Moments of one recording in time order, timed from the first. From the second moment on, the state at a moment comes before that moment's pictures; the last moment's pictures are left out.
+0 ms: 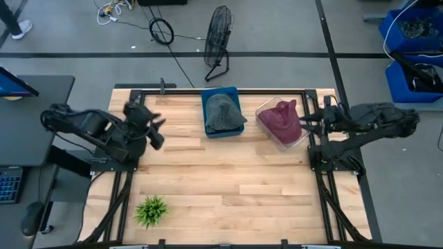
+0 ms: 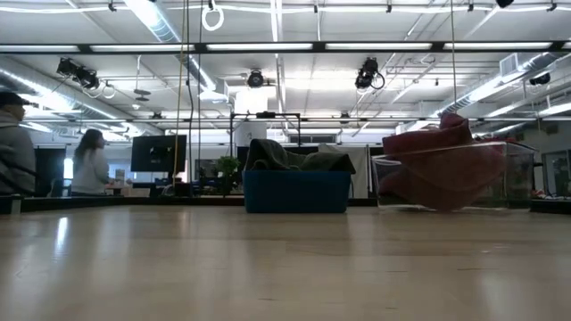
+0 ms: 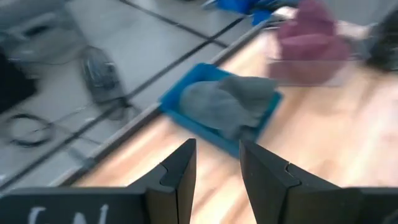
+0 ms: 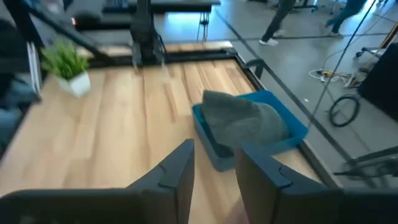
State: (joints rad) left arm -0.39 1.08 1.41 -1.32 -0.94 -0.83; right arm 0.25 0.57 1.07 -0.95 0.43 0.14
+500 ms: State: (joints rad) left arm -0.30 0.72 0.64 -0.14 -0.51 -0.15; right arm 0.25 0.35 0.57 -0.45 0.34 0.22
